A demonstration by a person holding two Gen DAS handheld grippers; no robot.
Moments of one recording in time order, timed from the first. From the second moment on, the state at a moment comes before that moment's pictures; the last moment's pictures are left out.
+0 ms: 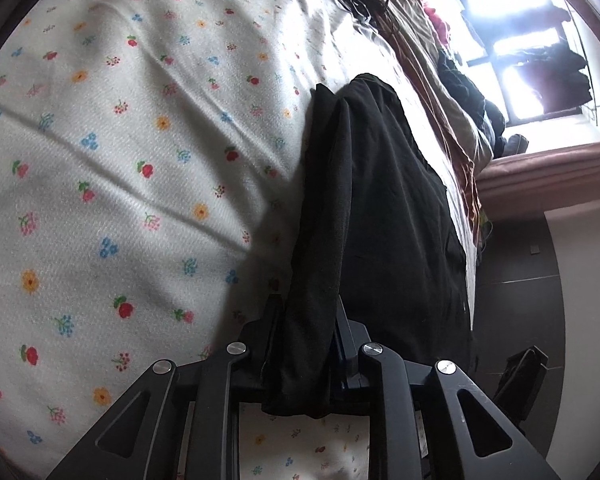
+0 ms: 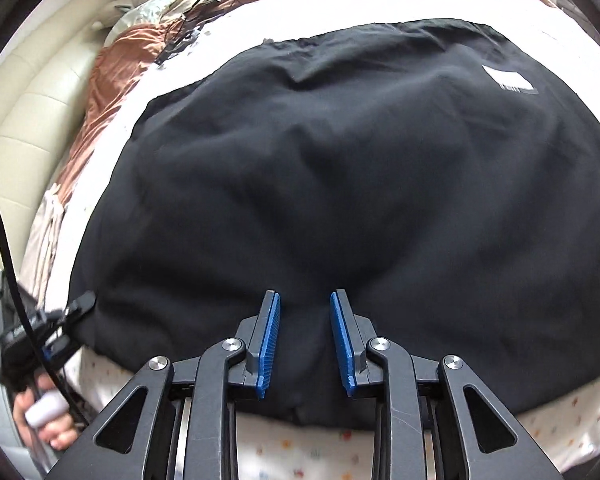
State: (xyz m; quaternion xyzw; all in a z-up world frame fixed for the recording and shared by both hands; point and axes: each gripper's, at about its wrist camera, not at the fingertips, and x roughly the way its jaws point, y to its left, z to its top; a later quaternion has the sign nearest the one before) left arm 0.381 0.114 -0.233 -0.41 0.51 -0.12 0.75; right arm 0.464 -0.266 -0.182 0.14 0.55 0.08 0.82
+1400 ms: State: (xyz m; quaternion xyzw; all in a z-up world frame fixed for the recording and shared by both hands) left arm 0.368 0.110 -0.235 -0.48 0.50 -0.05 0.71; right arm 0.595 -0.274 -0.157 0.15 0.52 0.08 0.83
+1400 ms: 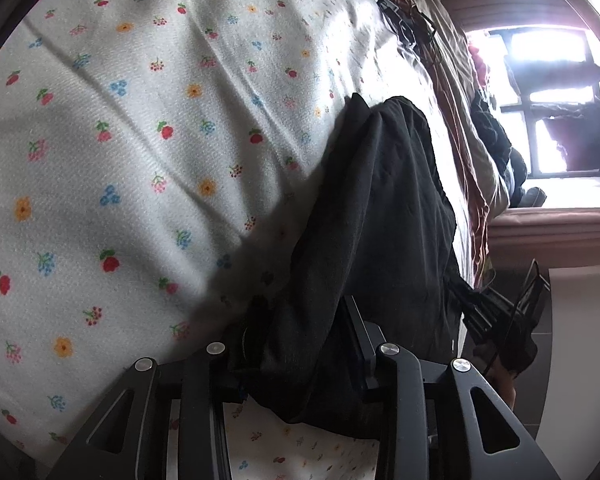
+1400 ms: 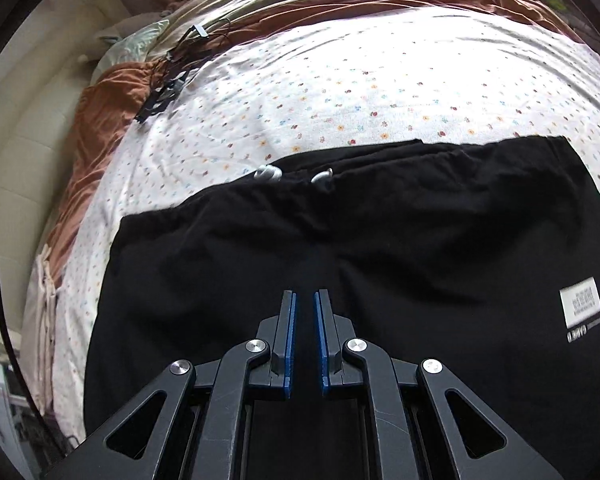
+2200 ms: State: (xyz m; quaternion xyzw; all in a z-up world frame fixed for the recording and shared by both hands) left arm 0.362 0.076 -0.138 -0.44 0.44 -0.11 0.77; right arm 0.433 -0.257 -0.194 0.13 0.59 0.14 0.78
